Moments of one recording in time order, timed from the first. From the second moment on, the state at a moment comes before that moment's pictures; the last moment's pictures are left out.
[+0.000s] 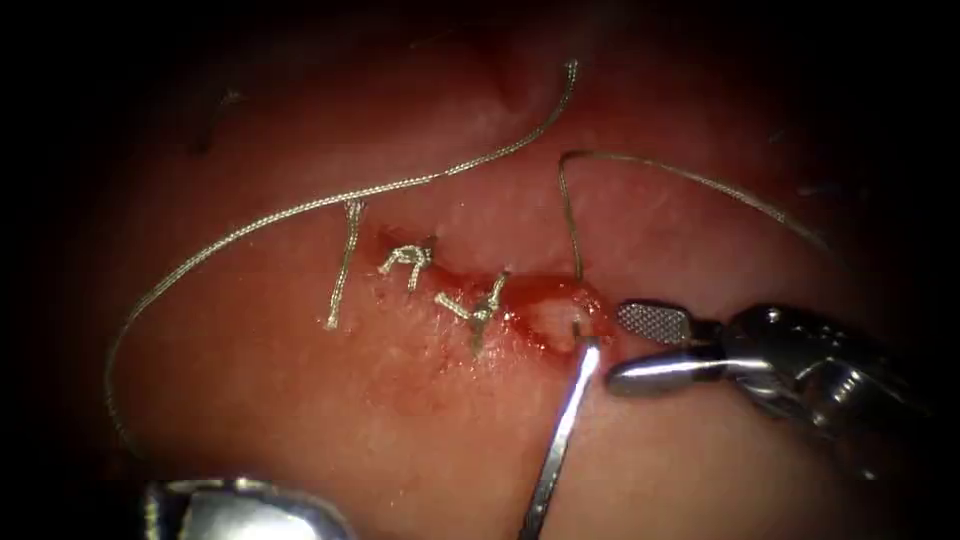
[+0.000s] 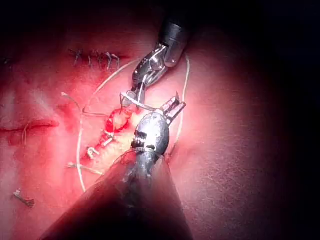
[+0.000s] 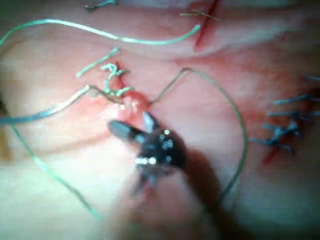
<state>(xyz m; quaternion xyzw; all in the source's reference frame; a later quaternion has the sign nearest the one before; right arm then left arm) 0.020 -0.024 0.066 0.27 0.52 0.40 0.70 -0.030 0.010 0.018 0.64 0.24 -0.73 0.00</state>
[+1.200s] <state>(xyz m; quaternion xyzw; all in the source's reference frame) 0.020 -0.025 0.064 0.28 0.53 0.40 0.69 -0.030 0.021 0.017 0.65 0.06 -0.76 0.00</state>
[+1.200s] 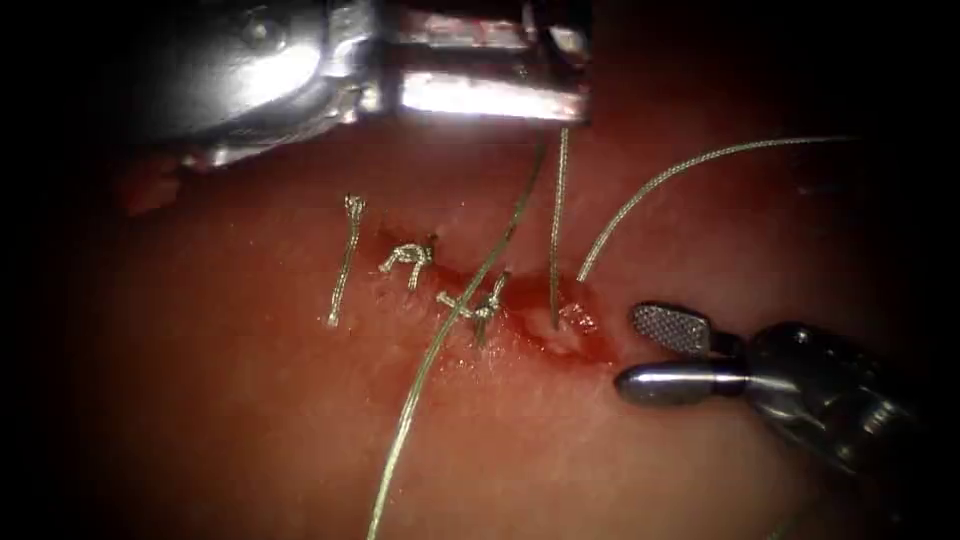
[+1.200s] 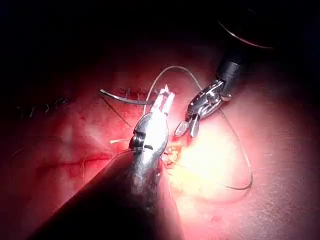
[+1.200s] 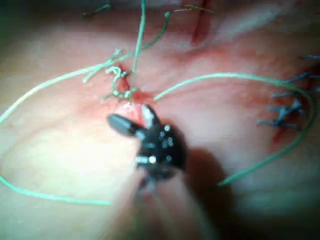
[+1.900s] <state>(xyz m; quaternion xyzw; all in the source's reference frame) 0.018 -0.024 0.062 0.40 0.50 0.47 0.61 -0.032 0.009 0.028 0.60 0.06 -0.80 0.06</state>
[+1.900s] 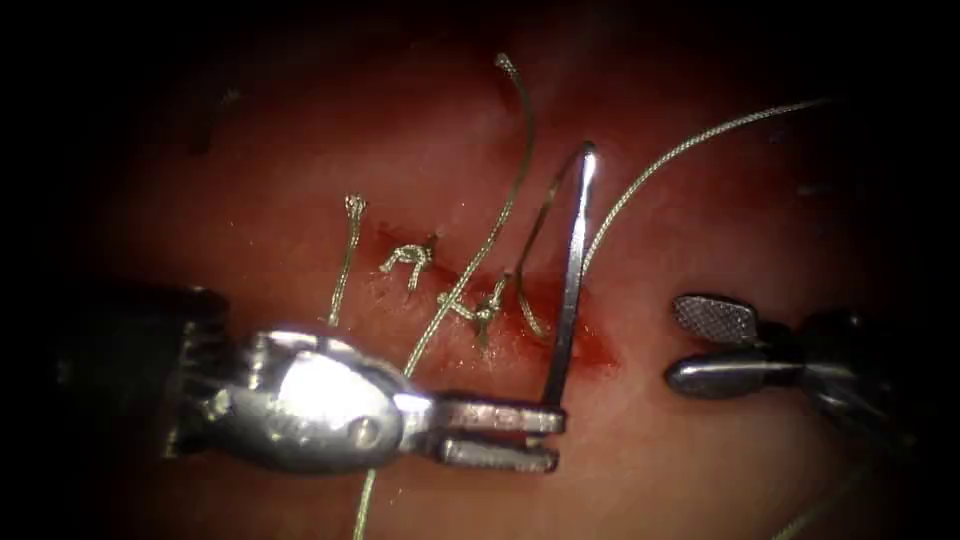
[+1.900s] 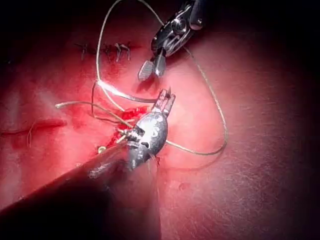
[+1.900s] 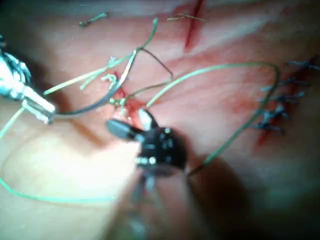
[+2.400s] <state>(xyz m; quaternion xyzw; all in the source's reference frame) 0.022 -0.023 0.062 0.46 0.45 0.54 0.55 -0.034 0.007 0.030 0.55 0.00 -0.82 0.15</state>
